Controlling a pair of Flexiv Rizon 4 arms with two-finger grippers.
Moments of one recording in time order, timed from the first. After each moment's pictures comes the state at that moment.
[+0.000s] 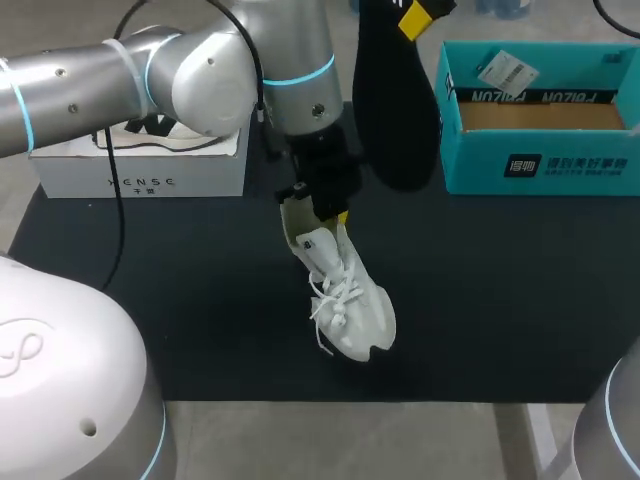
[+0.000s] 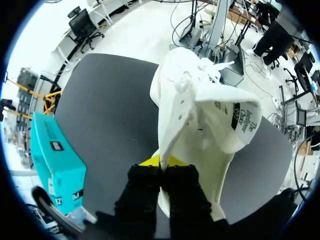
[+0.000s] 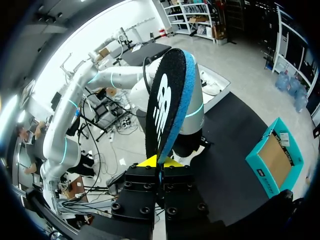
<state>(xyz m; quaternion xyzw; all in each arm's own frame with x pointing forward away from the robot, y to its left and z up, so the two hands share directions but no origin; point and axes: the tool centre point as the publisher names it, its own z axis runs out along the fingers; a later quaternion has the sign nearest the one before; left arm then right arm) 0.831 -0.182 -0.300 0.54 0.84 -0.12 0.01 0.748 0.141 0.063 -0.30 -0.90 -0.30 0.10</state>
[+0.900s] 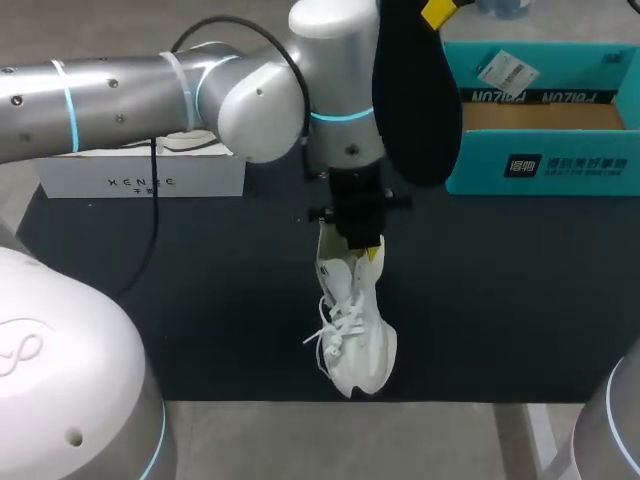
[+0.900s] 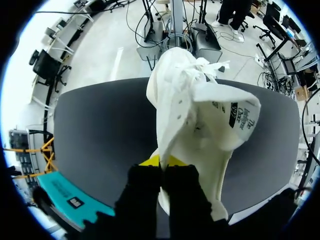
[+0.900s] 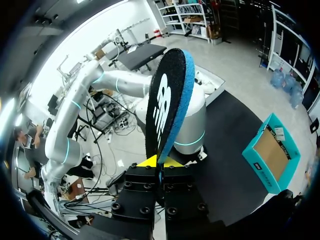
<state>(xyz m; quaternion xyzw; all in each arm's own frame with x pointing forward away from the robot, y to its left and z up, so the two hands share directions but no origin) 0.795 -0.231 -0.328 0.69 0.72 -0.09 0.00 0.736 0.125 0.080 -0.32 -0.90 -0.30 0.08</state>
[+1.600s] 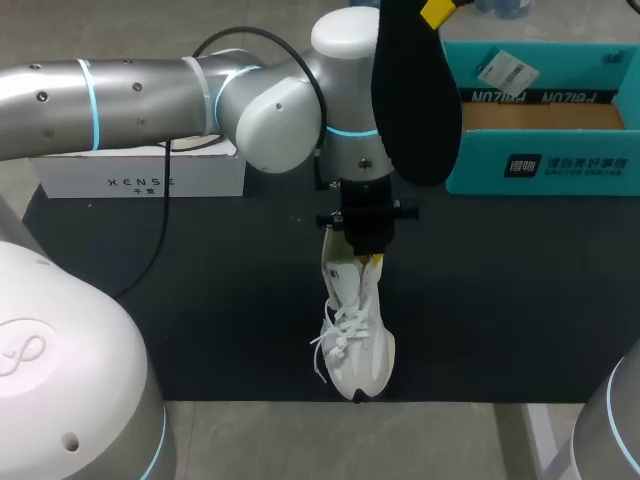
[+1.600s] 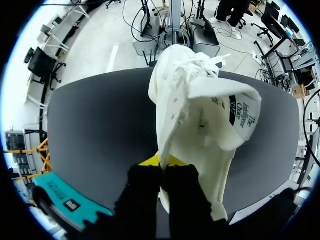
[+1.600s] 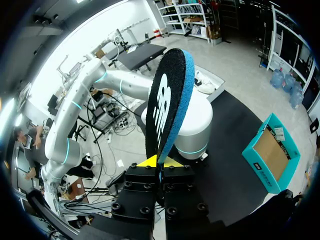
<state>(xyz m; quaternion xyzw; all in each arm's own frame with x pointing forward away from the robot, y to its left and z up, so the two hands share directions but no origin) 0.802 -0.239 -0.349 0.69 0.72 -0.07 0.00 0.736 0.126 0.080 -0.32 -0.90 -0.30 0.08</state>
